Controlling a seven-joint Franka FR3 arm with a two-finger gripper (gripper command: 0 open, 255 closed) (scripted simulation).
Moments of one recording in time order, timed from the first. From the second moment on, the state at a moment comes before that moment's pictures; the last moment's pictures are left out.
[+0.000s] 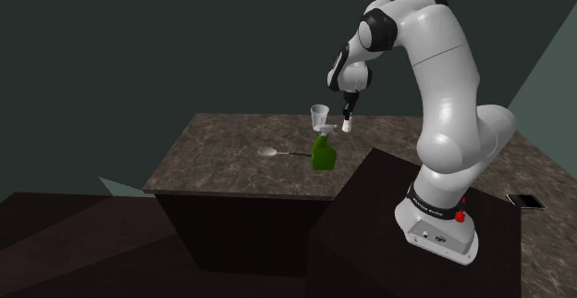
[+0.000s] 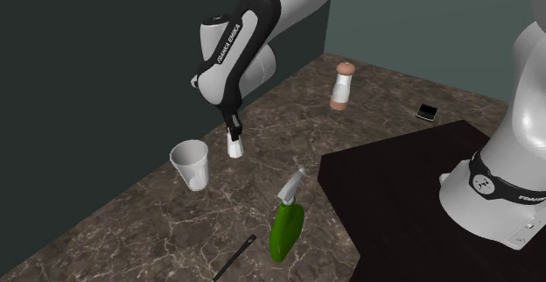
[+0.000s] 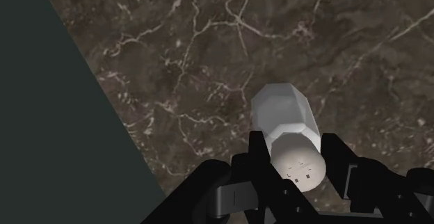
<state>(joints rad) -0.38 0.71 -0.36 -1.91 0.34 2.61 -1.07</state>
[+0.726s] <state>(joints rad) -0.34 0.61 -0.41 -1.94 0.30 2.54 -1.04</state>
